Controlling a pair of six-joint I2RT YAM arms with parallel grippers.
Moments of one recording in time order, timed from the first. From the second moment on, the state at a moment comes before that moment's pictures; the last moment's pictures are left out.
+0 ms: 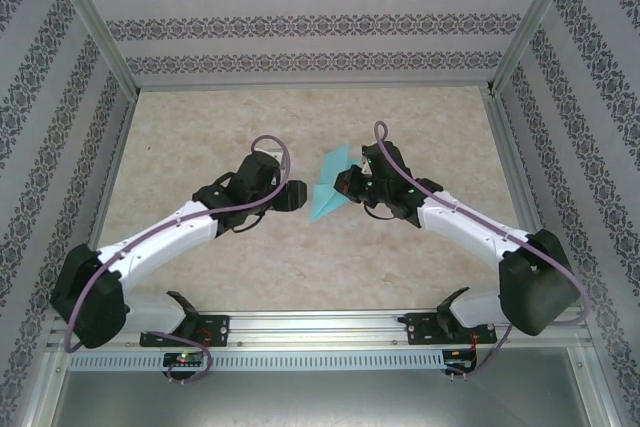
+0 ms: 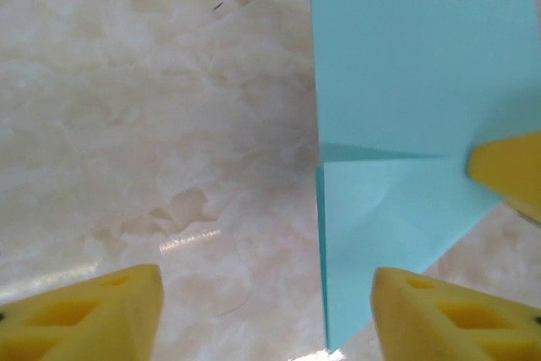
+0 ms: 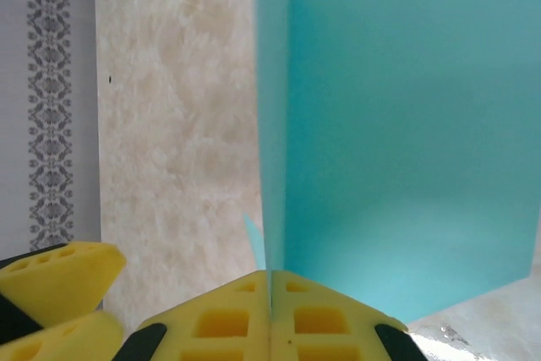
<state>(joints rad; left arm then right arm) -0.69 1.28 0.90 -0.36 0.00 -0.56 0.59 1.36 0.86 -0.19 -0.24 0.94</state>
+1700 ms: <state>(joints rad) -0.78 1.69 0.62 0.49 0.11 0.10 0.60 1.61 0.89 -0.19 -0.24 1.37</state>
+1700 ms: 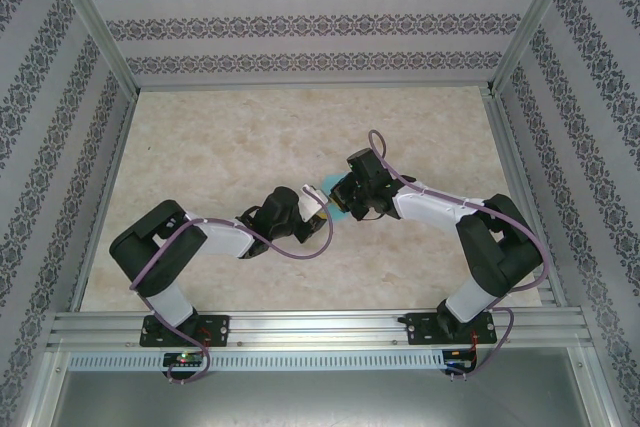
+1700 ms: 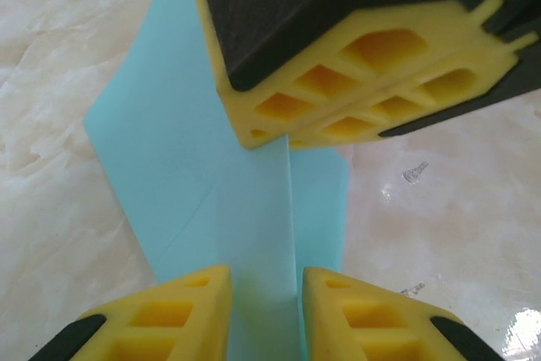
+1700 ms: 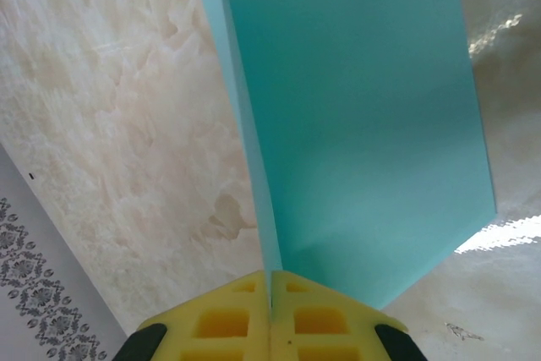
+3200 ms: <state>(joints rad) -0.77 1.72 0.60 0.53 0.25 -0.60 0.46 1.55 0.61 0.22 -0.53 0.83</state>
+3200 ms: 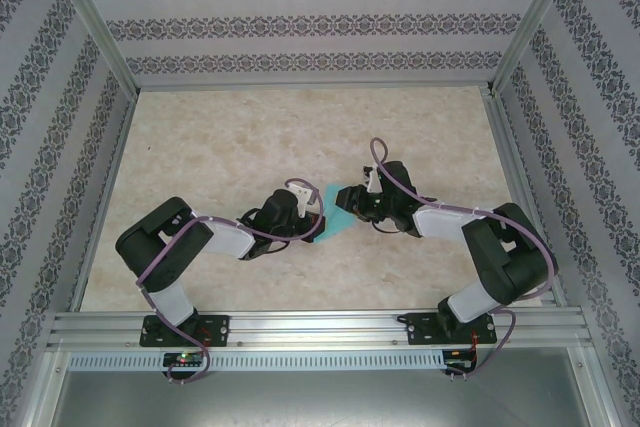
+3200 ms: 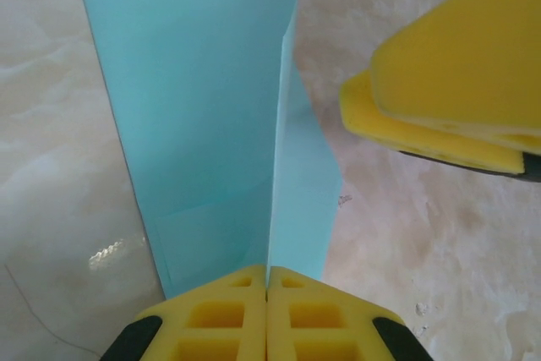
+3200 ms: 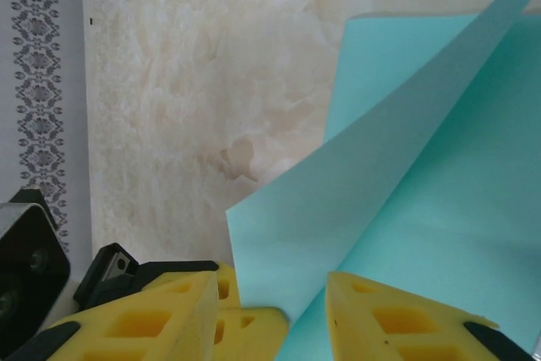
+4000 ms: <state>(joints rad) -0.74 1.77 0.60 0.55 0.27 -0.72 0.47 1.67 0.67 0.17 -0.53 0.82</state>
